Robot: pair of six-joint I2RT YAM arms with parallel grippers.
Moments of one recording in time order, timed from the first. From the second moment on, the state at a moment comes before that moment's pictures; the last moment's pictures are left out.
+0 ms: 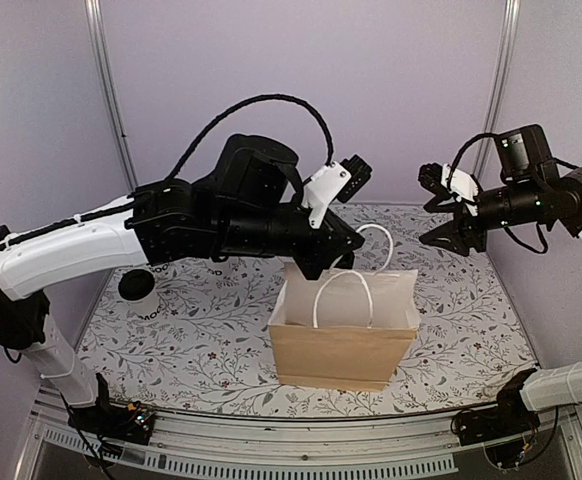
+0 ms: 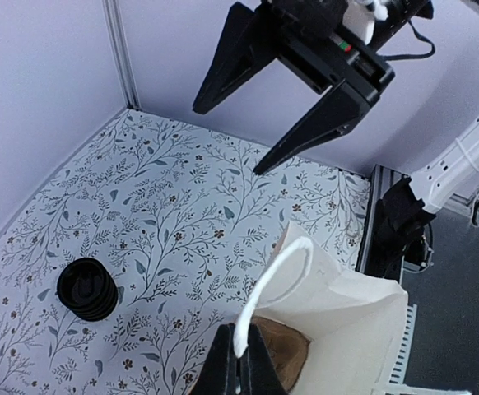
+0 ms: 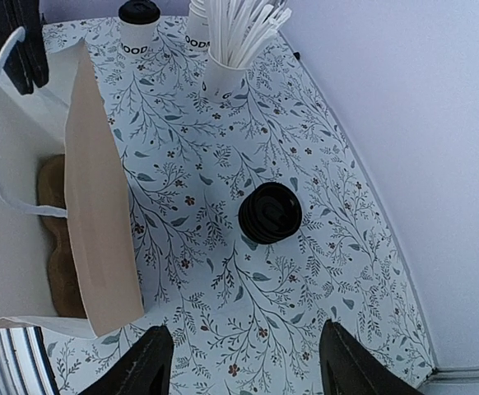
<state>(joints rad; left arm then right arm) -1.22 1.64 1.69 -0.47 -0.06 -0.07 0.52 1.14 1.44 -0.97 -0.33 -0.70</state>
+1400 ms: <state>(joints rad) -1.62 1.39 1.26 -0.27 0.25 -0.20 0.52 1.09 1.18 -0.82 -0.39 -0.62</state>
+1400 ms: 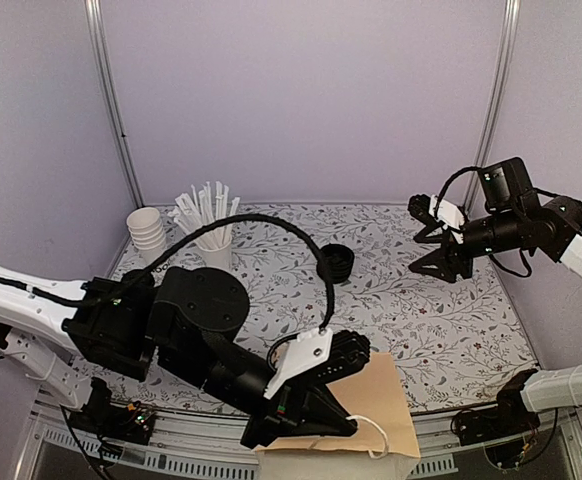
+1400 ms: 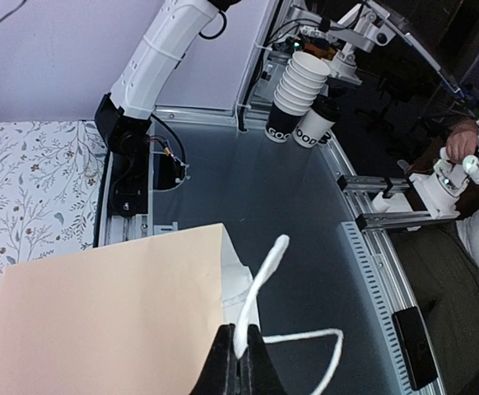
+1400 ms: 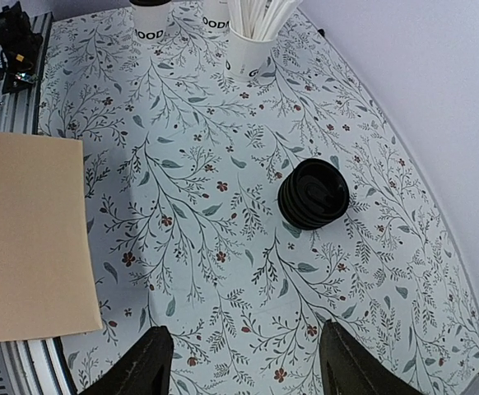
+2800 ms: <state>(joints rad) -0.94 1.44 1.44 -0.40 0.34 -0.06 0.75 1.23 1.42 -1.08 -0.75 -0.73</state>
